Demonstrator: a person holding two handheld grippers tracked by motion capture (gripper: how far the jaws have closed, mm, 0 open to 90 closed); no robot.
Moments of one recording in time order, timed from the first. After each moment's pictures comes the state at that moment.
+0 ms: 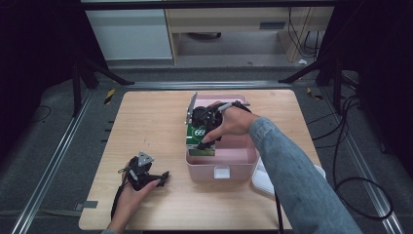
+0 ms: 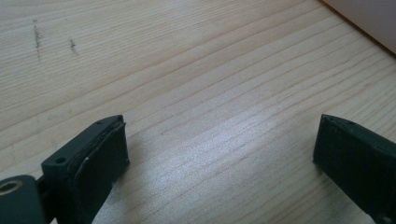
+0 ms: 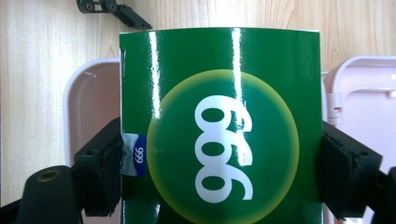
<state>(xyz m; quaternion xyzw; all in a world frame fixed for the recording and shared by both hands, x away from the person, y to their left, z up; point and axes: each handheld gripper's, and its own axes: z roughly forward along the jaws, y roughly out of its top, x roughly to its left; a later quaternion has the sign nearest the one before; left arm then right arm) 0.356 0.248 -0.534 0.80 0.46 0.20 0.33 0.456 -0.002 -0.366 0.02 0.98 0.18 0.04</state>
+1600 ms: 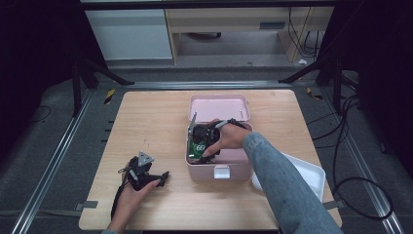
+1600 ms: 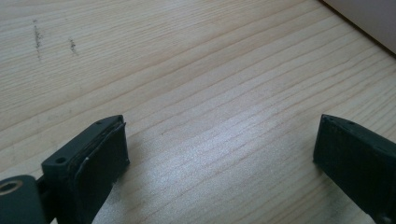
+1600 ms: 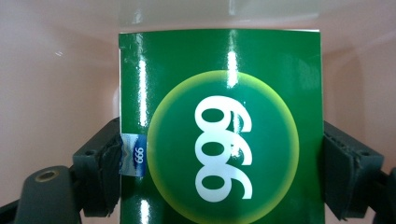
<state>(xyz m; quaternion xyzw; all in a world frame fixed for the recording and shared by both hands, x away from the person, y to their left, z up) 0.356 0.248 -0.534 0.80 0.46 0.20 0.32 0.462 0.002 -0.447 0.02 0.99 0.17 0.01</state>
